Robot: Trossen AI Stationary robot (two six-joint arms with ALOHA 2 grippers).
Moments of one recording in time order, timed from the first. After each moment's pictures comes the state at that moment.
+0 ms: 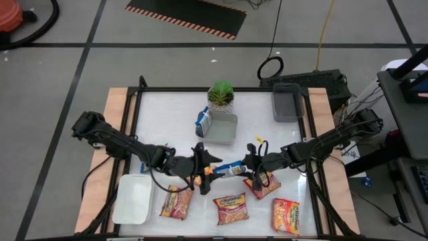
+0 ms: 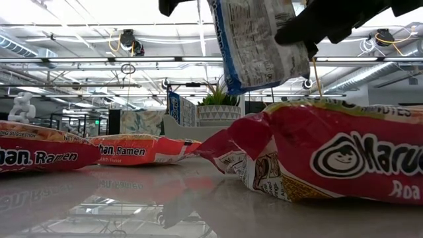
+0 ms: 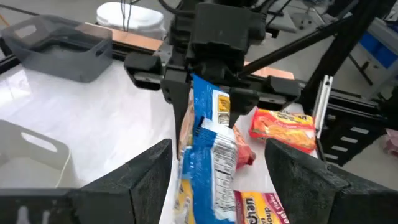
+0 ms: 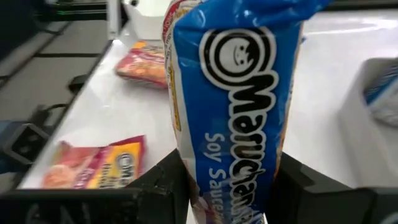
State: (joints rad) left arm -0.39 1.59 1.17 0.03 -0.42 -0.38; right arm 0.36 1.31 0.66 0.16 0.19 0.24
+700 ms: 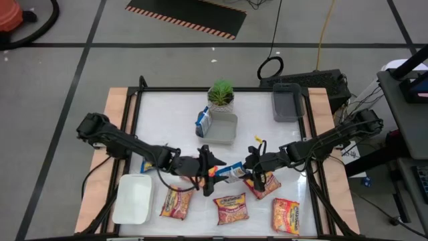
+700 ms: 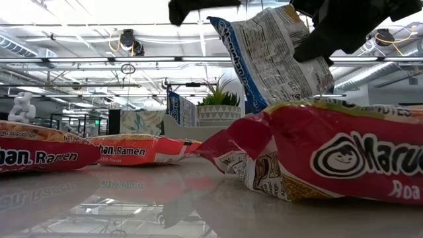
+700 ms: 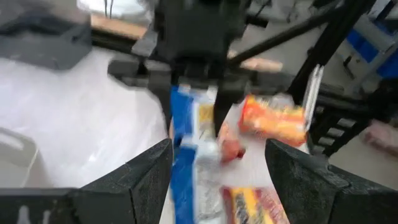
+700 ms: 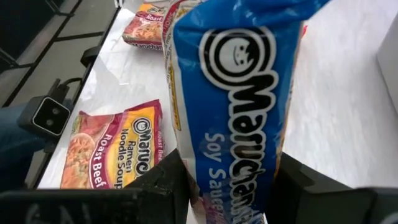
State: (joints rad) left arm -0.36 1.65 1.17 0.07 -0.32 -0.39; right arm 0.34 1.31 0.66 0.04 0.07 0.36
